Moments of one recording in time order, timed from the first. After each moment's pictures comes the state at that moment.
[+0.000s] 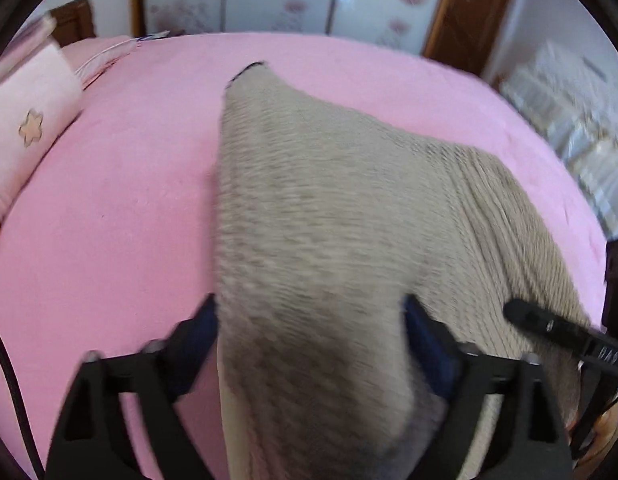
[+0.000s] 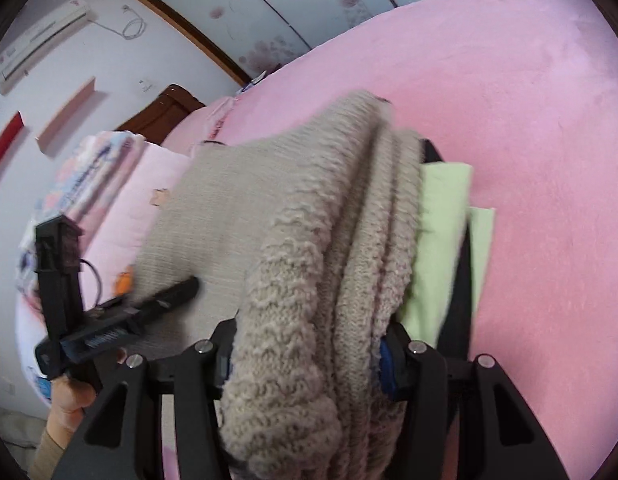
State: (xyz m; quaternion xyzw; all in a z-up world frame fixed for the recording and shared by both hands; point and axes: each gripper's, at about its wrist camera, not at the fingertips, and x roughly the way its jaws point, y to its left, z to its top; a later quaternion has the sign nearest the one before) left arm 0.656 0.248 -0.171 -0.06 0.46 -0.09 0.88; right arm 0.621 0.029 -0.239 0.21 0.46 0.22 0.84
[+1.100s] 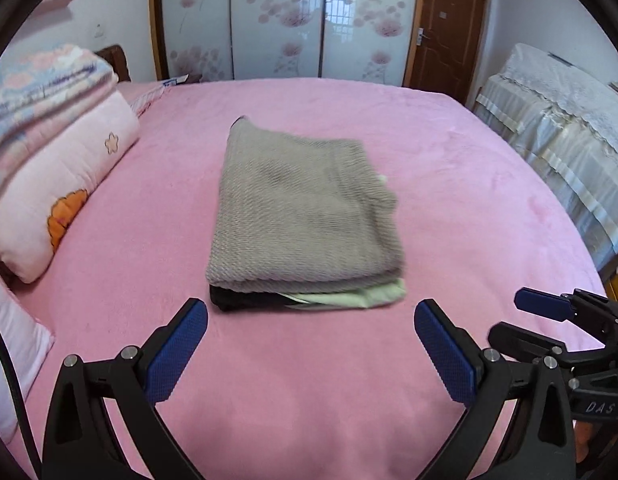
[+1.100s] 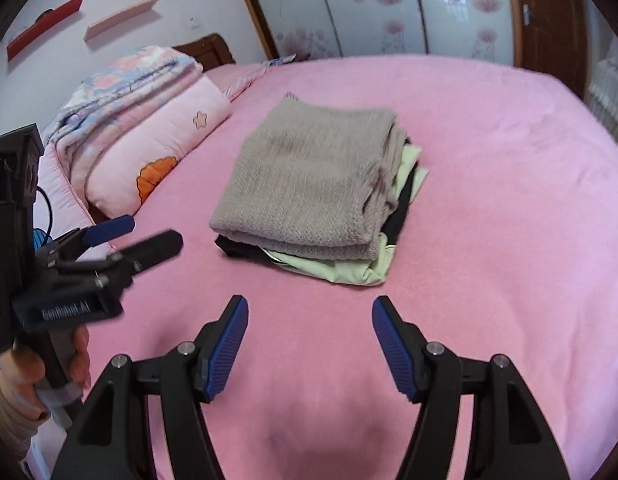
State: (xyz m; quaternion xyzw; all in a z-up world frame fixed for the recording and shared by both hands) left arm 0.328 0.189 -0.017 -0.02 0.41 -0.06 0.91; right arm 0.343 0.032 -0.074 0.03 0.45 0.20 0.87
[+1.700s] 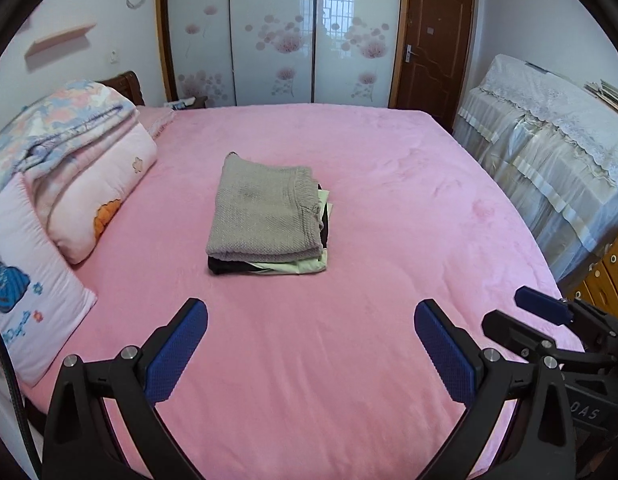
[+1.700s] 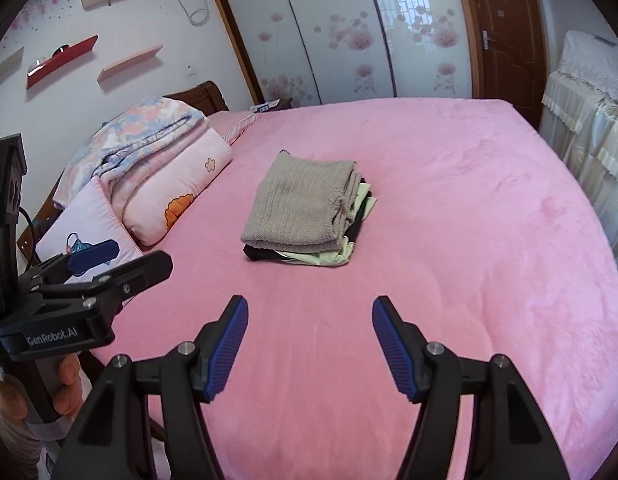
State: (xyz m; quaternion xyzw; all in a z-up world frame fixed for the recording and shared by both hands) left arm 0.131 0.100 0.134 -0.01 0.38 -0.04 0.92; right arm 0.161 -0.057 0.064 0.06 0.39 0.16 0.90
